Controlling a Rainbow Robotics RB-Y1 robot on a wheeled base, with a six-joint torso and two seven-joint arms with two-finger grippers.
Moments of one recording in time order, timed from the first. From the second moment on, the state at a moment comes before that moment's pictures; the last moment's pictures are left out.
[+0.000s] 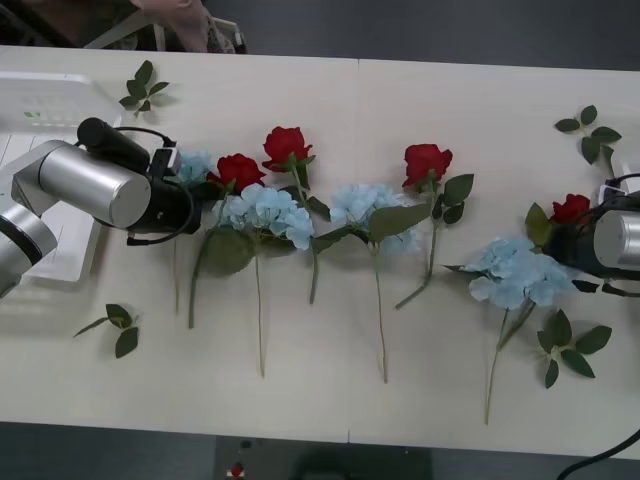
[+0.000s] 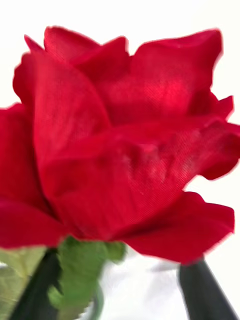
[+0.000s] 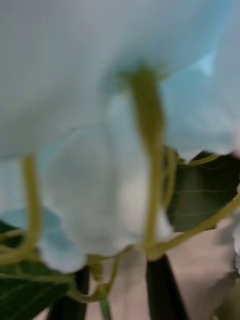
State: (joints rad) right arm -0.34 -0.44 -0.19 -1.32 -0.27 1.10 1.31; left arm -0.72 0.70 -0.64 -1.18 0.83 0.94 -1.20
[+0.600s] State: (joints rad) right arm -0.34 -0.46 -0.19 -1.37 -0.28 1.24 1.31; left arm -0.72 0.86 -0.60 -1.39 0.86 1.15 -1.20
